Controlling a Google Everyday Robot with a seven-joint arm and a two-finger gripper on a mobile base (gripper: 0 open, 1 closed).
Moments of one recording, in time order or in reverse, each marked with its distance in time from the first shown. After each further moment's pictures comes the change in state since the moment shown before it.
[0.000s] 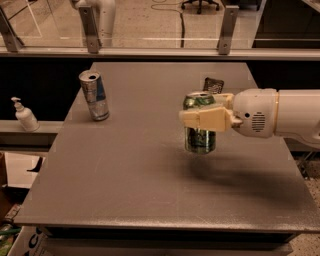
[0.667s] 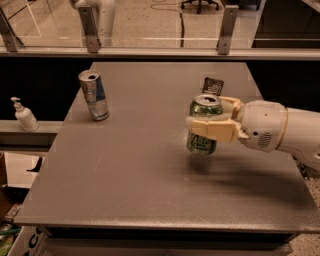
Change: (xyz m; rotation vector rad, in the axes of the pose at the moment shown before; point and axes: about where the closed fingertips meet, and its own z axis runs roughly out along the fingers) arm 0.005 -0.001 -0.014 -0.043 -0.196 -0.183
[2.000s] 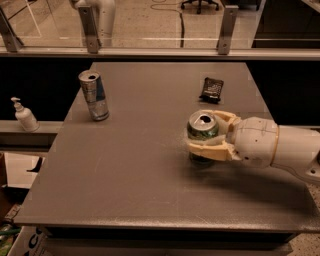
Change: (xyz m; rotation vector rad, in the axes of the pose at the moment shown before) arm 0.051 0.004 0.000 0.033 0.099 -0.293
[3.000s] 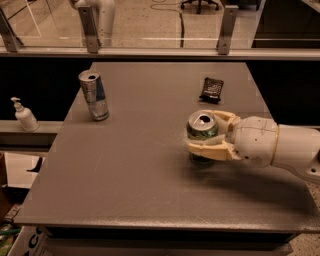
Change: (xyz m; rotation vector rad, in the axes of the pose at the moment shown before) arm -0.005 -0.001 -0.002 0.001 0.002 0.002
